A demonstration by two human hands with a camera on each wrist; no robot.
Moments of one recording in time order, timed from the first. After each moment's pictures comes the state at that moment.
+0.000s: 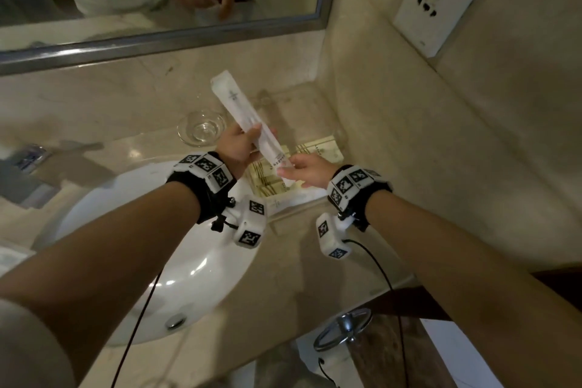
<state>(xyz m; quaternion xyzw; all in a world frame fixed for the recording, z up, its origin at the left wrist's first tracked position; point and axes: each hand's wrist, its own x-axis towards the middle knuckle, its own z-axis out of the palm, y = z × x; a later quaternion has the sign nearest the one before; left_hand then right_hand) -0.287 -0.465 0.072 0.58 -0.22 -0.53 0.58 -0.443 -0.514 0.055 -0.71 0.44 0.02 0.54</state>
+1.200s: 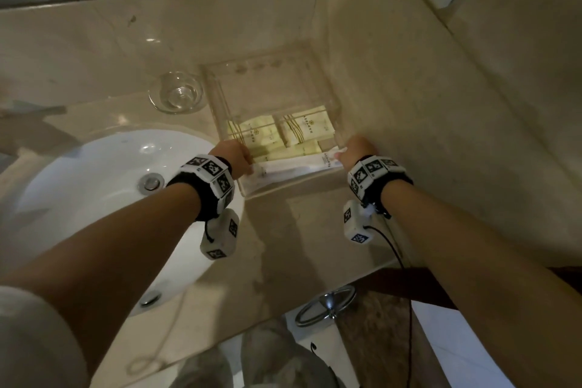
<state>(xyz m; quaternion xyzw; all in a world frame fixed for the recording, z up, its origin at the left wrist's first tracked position) -0.306 -0.457 0.012 0.81 -0.48 -0.34 0.05 -0.520 -0.572 -0.006 -0.68 0.67 0.08 0.28</state>
